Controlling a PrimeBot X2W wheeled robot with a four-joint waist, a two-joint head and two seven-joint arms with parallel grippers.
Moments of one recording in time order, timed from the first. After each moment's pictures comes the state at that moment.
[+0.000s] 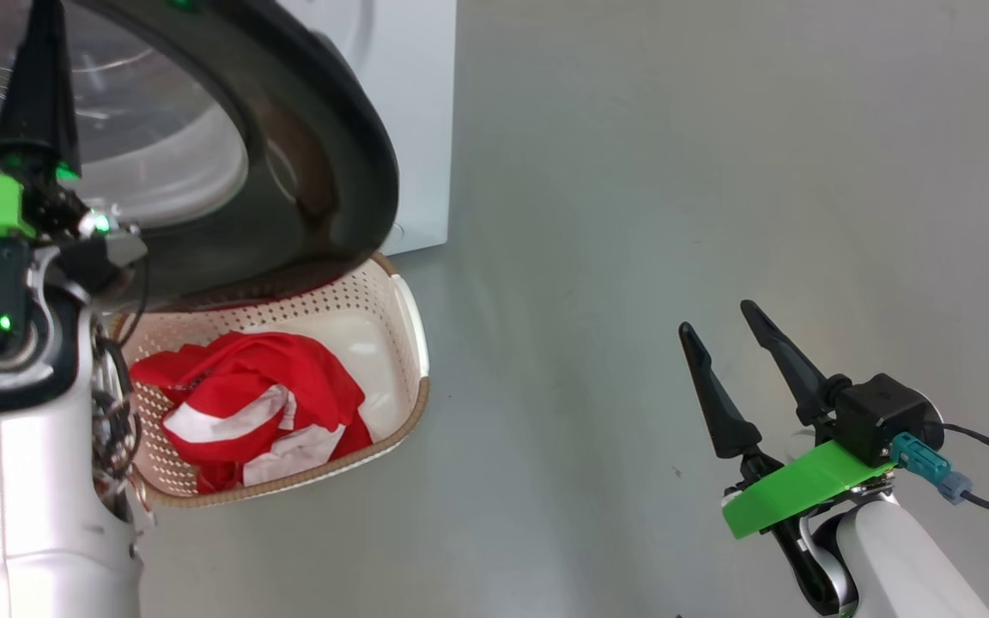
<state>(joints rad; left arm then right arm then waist) -0.78 0.04 0.16 0.27 -1.47 0.04 0.13 -0.25 -0.10 0.19 0.28 0.32 0.12 -0.26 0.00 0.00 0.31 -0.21</state>
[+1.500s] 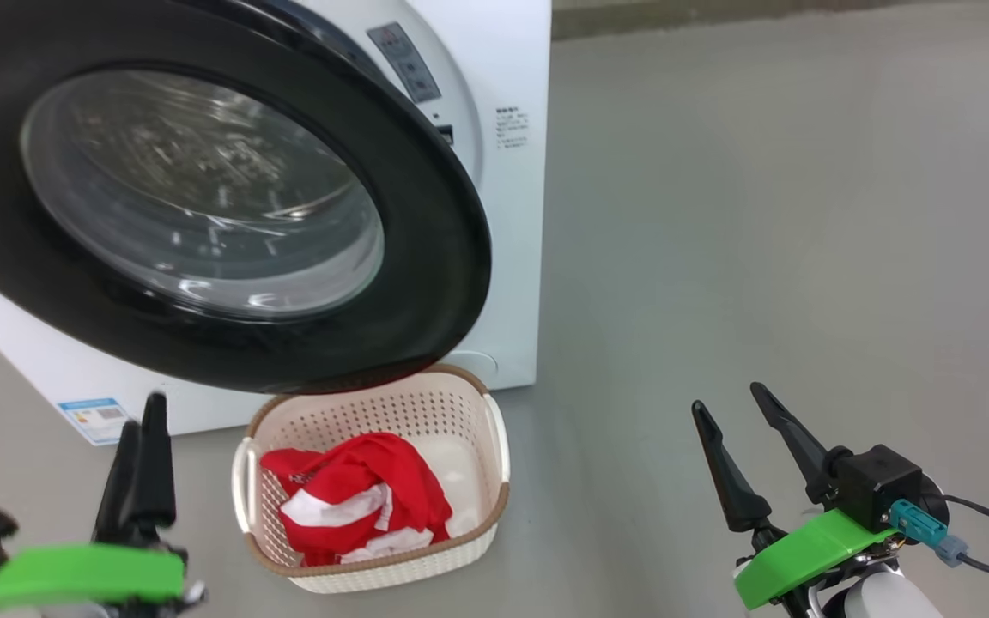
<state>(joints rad) -0.18 0.12 0.06 0.26 -1.10 -0.11 -0.11 -0.12 -0.09 0.17 0.31 0.32 0.12 -0.26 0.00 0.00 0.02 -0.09</state>
